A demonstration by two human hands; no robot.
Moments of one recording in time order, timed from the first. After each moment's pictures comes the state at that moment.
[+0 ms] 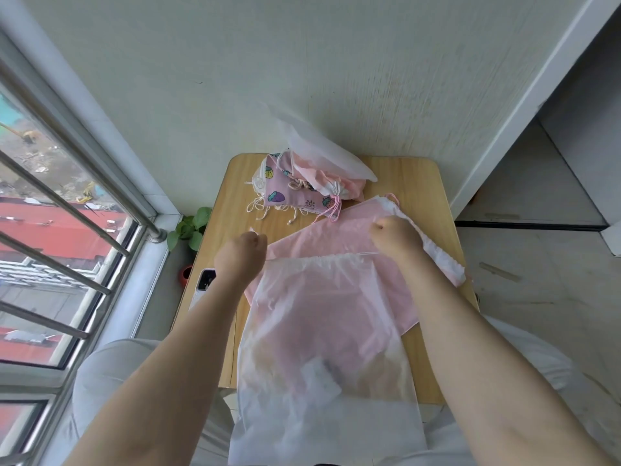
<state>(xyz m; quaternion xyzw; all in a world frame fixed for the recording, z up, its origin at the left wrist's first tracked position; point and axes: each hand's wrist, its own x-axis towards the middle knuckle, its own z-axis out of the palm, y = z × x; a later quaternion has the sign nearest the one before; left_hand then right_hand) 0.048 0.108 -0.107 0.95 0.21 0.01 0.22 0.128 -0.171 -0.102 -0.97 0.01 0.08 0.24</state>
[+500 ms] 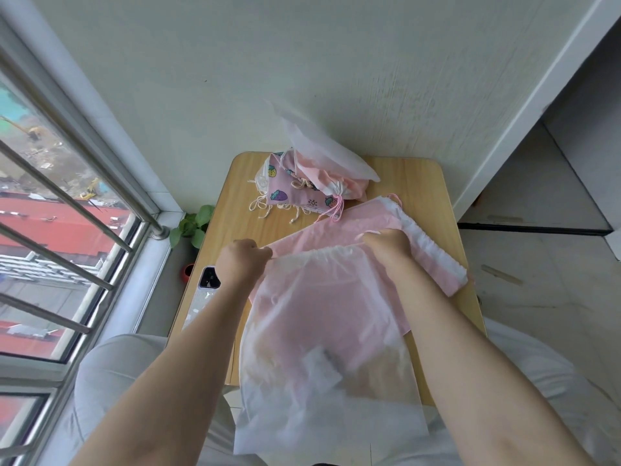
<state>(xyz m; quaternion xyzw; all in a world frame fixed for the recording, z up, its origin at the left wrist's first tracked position) 0.040 0.101 -0.112 0.91 0.30 0.00 0.28 0.111 -0.155 -0.117 -0.83 0.18 0.13 0.50</state>
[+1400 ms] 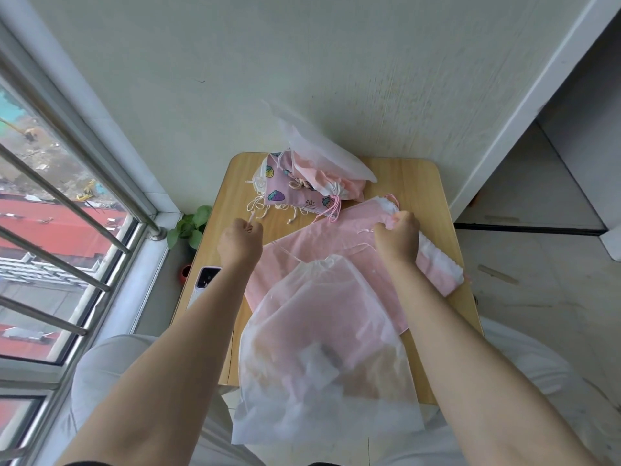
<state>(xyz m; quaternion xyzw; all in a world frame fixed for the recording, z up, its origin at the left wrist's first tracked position) 0.067 0.101 -0.104 0.88 0.32 0.07 0.35 0.110 -0.160 -0.099 -0.87 0.16 -0.03 0.46</state>
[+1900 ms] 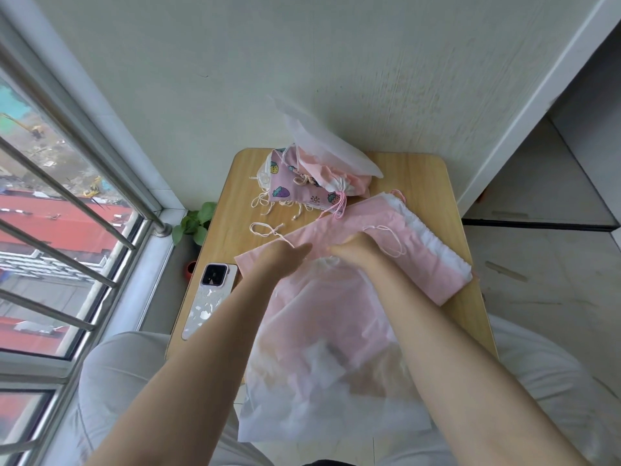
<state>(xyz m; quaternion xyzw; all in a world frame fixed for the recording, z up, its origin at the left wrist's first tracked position) 0.061 0.061 -0.110 0.91 0.21 -0.22 0.30 0.098 -0.106 -0.106 -0.89 0.06 0.27 0.37</state>
